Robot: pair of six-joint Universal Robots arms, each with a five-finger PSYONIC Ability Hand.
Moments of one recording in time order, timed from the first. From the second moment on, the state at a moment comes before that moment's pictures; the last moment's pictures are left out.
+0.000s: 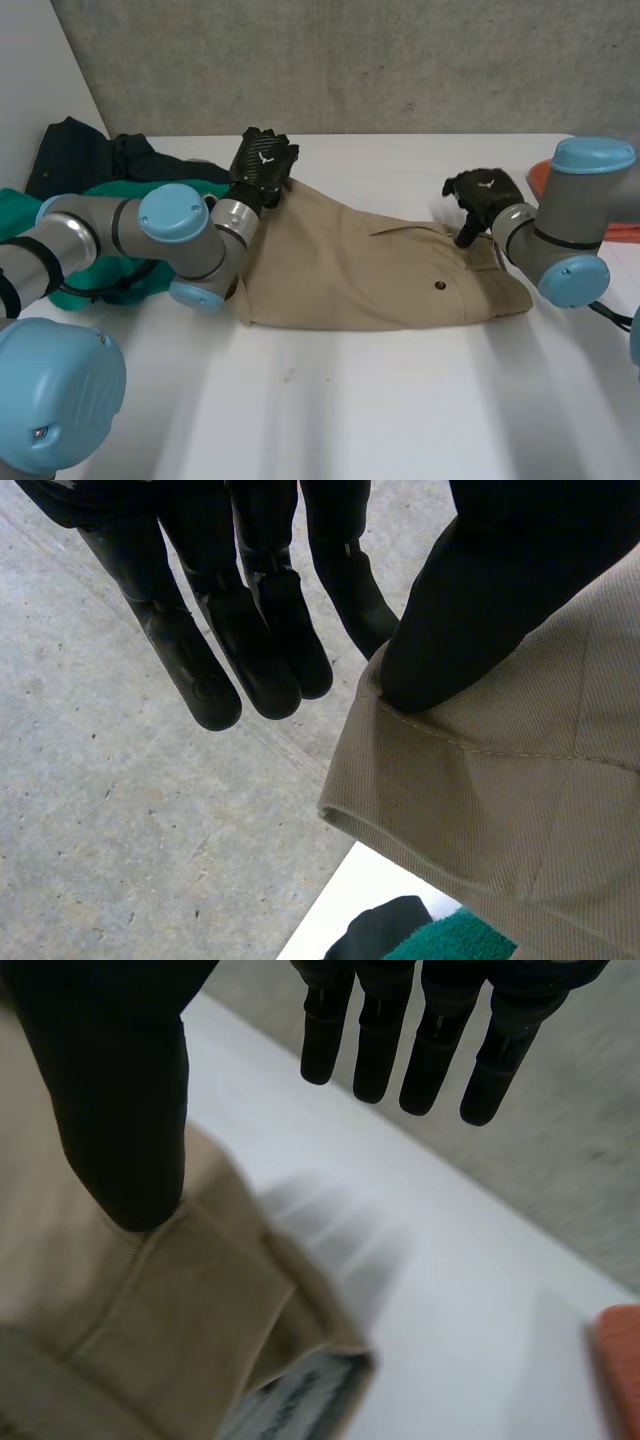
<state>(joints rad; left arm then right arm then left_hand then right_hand) 4.24 -2.65 -0.80 3.66 -1.40 3.65 1.84 -0.63 0.85 0.06 1.40 2.80 1.16 1.20 1.19 1.20 0.99 0.46 0.46 0.47 0.46 0.28</state>
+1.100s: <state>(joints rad) 4.25 -2.20 -1.23 3.64 -1.44 3.63 1.72 -1.09 1.29 0.07 1.38 2.72 0.21 0.21 0.22 0.21 0.05 0.38 0.38 0.38 0.39 0.22</state>
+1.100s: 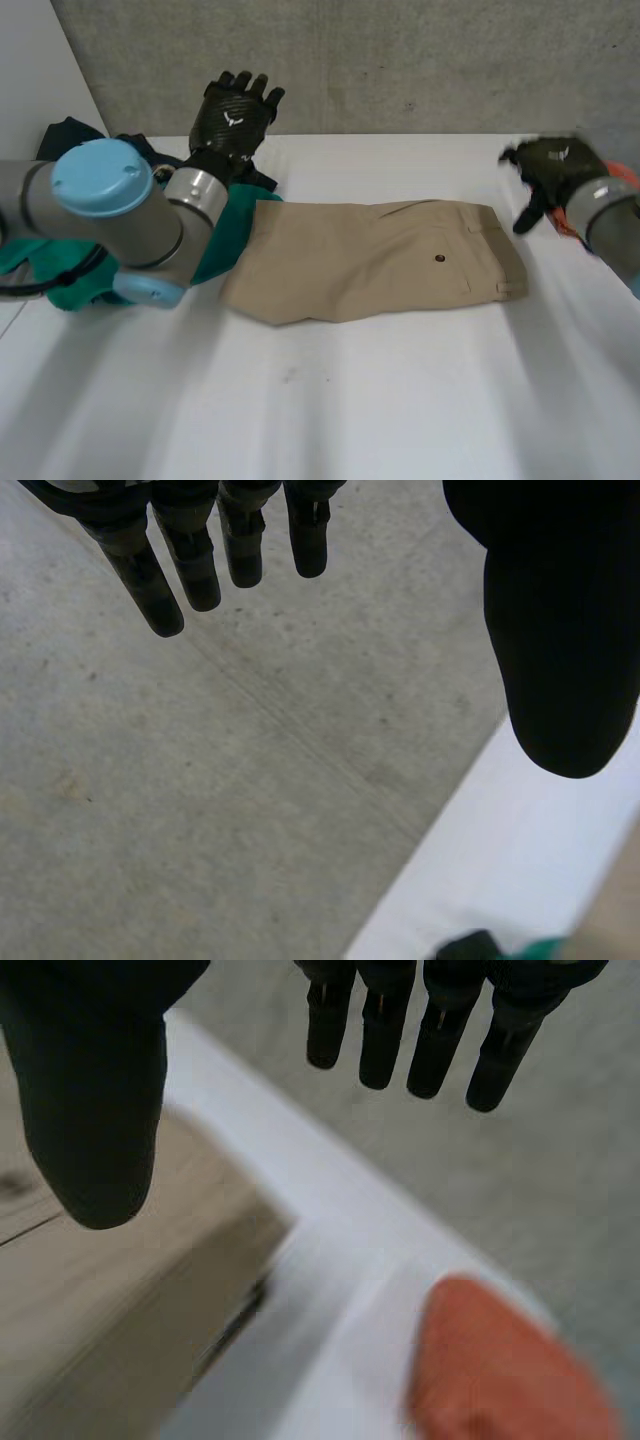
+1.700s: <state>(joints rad) 4.20 -2.04 -1.52 3.64 -1.46 3.50 1.60 -0.99 1.49 -0.19 1.39 2.59 0.21 0.21 0.22 0.21 0.05 1.07 1.17 1.17 1.20 0.97</state>
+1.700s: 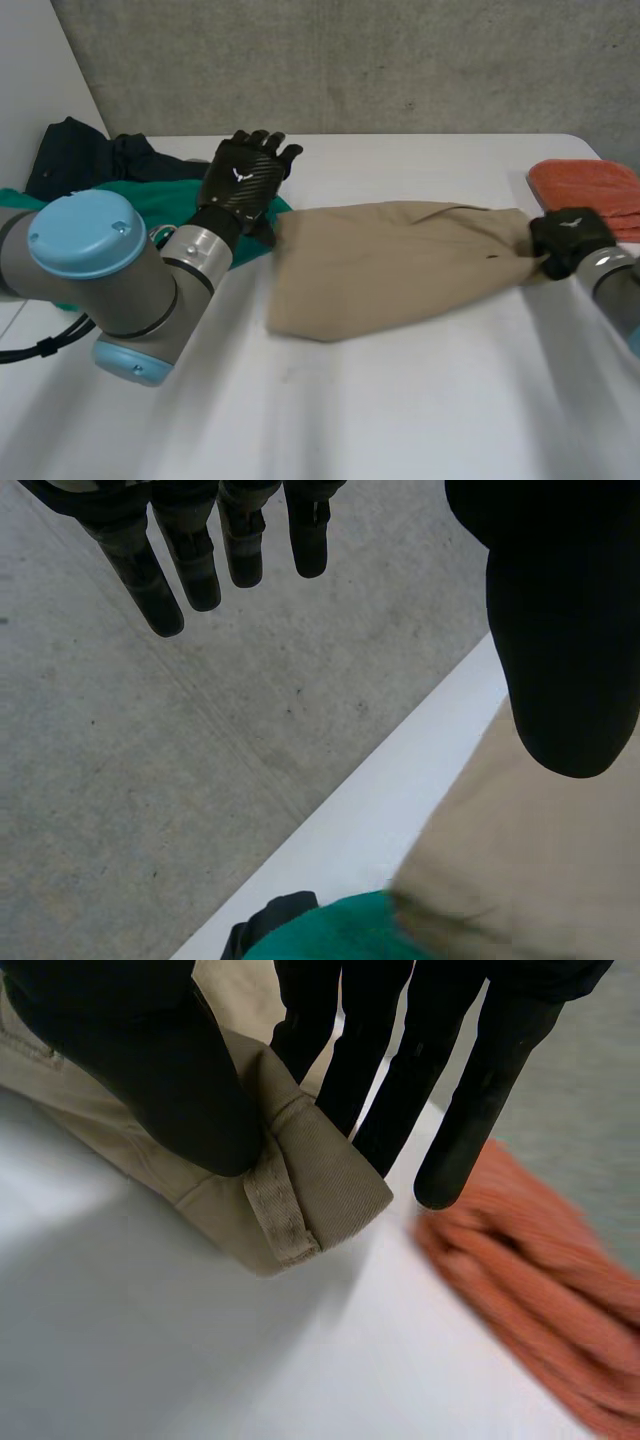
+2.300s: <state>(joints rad) 4.21 -1.92 -1.60 3.64 -1.49 3.40 2.18 -0.96 1.58 -0.40 1.08 1.92 0.21 0.21 0.22 0.21 0.05 0.41 0.43 0.45 0.47 0.29</state>
